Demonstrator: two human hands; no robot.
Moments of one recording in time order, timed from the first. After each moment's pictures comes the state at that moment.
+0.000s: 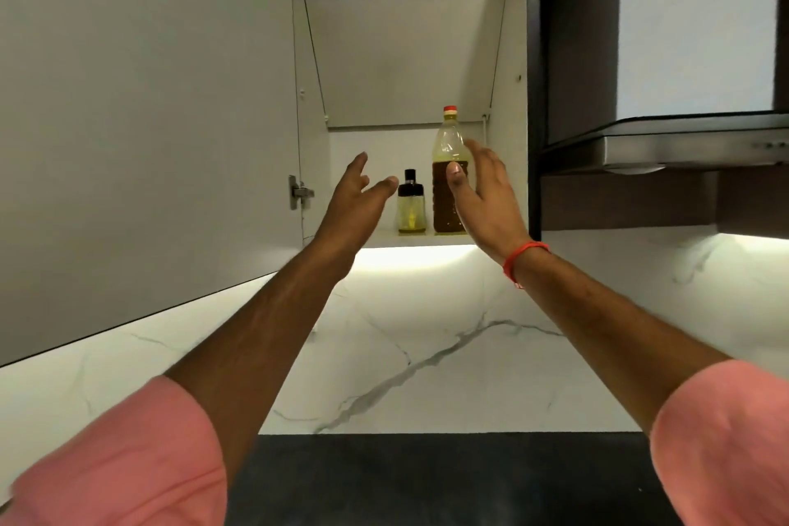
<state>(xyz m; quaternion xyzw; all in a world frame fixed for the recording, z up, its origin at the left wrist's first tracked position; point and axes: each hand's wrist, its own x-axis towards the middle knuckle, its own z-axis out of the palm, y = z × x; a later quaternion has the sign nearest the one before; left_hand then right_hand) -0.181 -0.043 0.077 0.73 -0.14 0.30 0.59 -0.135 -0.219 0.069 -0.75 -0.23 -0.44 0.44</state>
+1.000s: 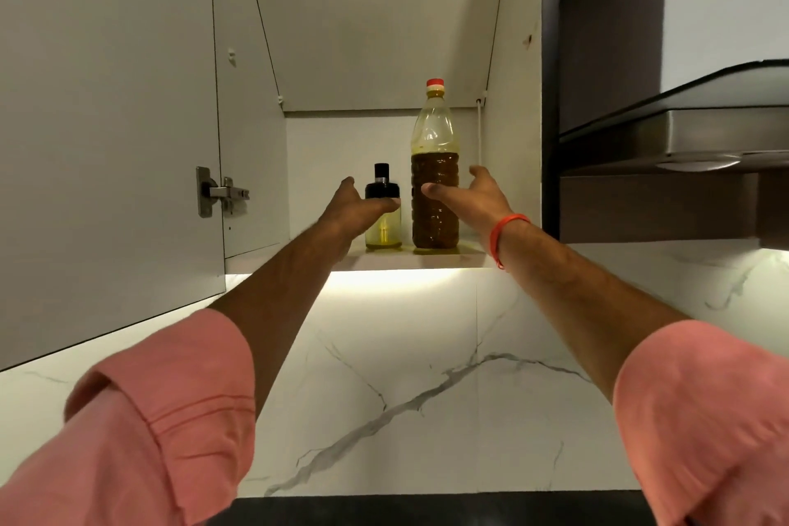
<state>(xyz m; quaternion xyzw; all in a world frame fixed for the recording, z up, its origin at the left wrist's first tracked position) 0.049 -0.066 0.095 0.79 -0.06 0.23 0.56 0.053 -0.246 0.098 -0.75 -0.10 -0.24 0.61</state>
